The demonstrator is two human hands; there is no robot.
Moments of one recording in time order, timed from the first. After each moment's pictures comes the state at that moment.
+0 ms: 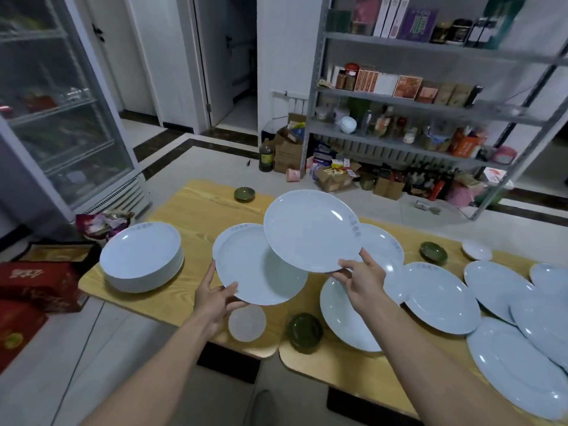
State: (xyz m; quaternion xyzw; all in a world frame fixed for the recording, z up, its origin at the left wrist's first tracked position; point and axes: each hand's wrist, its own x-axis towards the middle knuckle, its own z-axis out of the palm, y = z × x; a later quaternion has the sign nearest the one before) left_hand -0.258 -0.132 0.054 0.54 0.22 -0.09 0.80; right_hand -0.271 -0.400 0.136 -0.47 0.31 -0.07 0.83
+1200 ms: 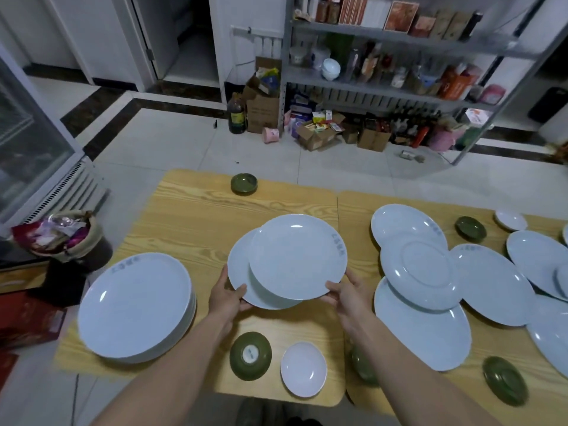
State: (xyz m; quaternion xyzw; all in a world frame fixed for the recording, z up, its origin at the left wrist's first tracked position) left_hand -0.073 -0.049 -0.041 0.63 0.21 -0.21 0.71; right_hand -0.146 -0.274 0.032 -0.46 0.42 -0.04 0.78
